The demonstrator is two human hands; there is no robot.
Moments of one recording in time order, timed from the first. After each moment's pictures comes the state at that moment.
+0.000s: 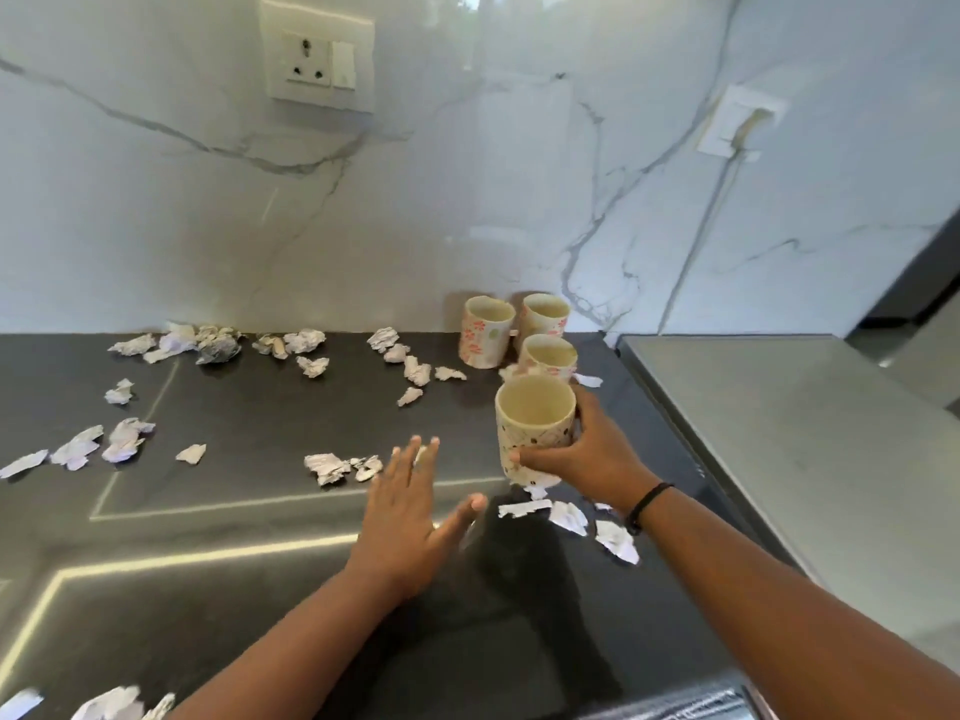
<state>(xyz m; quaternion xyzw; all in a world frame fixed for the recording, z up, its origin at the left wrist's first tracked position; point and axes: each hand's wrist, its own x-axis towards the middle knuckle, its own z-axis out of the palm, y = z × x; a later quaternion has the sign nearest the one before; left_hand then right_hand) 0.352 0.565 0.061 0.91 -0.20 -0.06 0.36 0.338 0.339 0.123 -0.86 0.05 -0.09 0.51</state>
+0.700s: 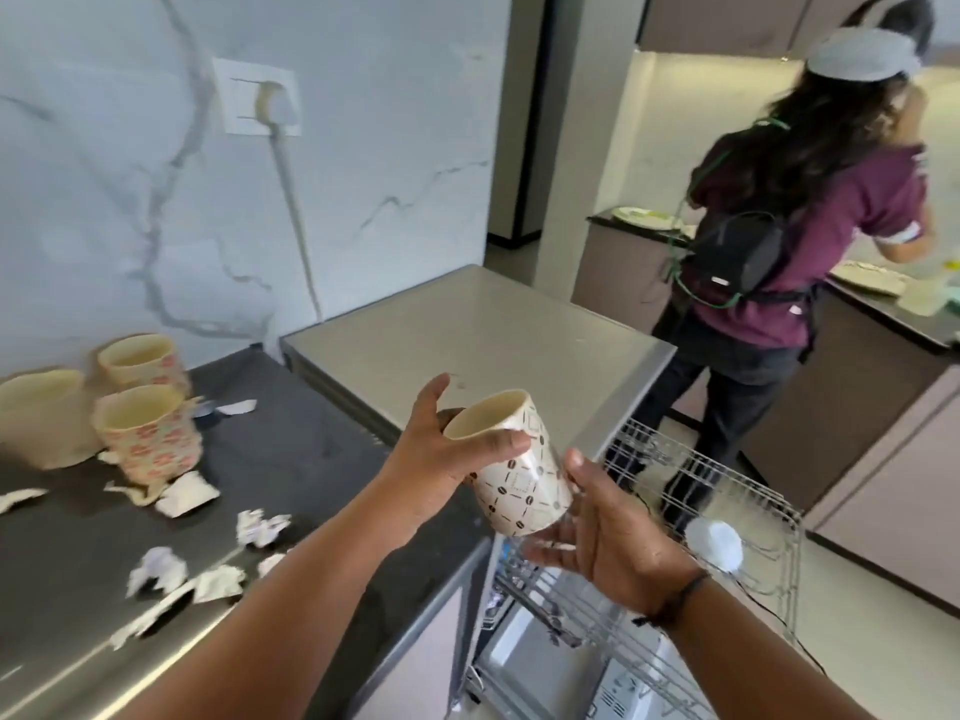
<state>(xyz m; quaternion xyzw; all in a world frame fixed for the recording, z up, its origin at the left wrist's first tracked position) 0.224 0.264 0.163 0.58 -0.39 -0.40 0.59 0.035 0.189 0.142 -0.52 0.30 -0.17 0.78</state>
